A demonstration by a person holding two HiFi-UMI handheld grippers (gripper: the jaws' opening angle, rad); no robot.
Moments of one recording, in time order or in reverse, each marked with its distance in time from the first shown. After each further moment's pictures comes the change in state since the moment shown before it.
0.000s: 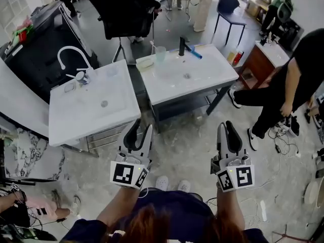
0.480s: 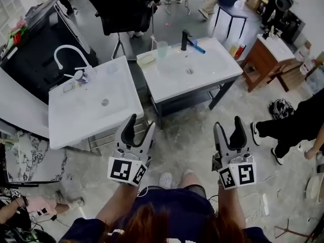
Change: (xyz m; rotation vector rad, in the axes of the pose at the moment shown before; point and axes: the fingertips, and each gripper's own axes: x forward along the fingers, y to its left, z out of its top) left arm 0.020 0.041 -0.016 -0.033 0.040 -0.028; right arm 0.033 0.008 -0.023 0.018 0.009 -0.026
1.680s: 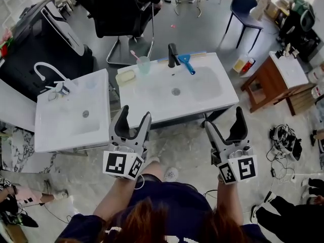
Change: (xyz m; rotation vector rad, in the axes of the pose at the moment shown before) left arm 0.298 -0.035 -0.020 0.009 -0.034 0.198; right arm 0.211 -0.247 0.004 0.012 -0.007 0.233
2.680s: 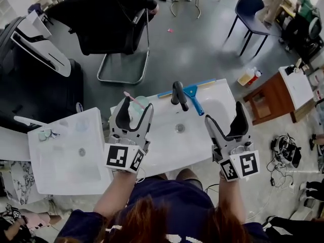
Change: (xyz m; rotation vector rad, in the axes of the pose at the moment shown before) left arm 0.310 0.167 -0.012 -0.007 0.002 -0.060; right arm 0.315 -0.103 -0.045 -0.006 0.038 -0.020
